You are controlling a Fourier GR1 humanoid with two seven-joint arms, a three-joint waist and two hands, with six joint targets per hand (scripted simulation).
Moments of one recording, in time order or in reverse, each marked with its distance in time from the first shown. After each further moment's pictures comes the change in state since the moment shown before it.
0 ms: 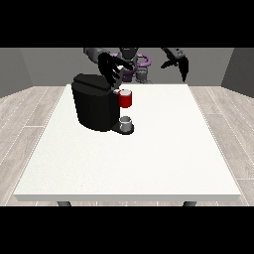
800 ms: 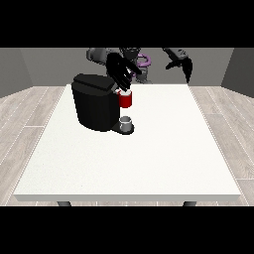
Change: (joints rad) left arm -0.114 -0.010 -0.048 0.000 0.011 -0.050 -0.013; right arm -0.064 -0.157 -0.049 -0.134 0.098 0.014 0.261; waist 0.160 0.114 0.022
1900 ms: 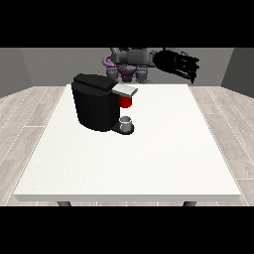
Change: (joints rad) left arm -0.070 -0.003 -0.030 -0.052 0.018 -0.033 0.025; right arm -0.250 0.154 0.010 0.116 -0.059 -0.001 -0.322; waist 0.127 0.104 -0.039
